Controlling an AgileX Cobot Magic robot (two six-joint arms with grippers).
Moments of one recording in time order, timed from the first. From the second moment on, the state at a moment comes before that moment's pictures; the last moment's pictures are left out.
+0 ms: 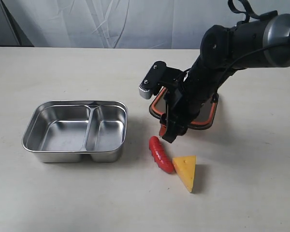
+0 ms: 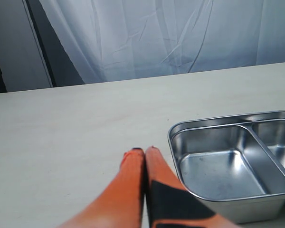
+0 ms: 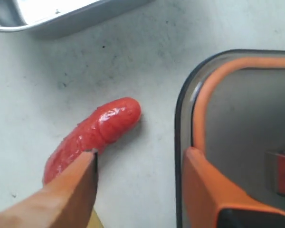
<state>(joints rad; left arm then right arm) 0.04 0.01 0.00 0.05 0.24 0.00 0.51 1.87 -1.18 0.37 0.72 -0.92</state>
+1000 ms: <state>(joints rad) 0.04 0.01 0.00 0.05 0.24 0.00 0.62 1.85 -1.18 0.17 0.72 -0.70</state>
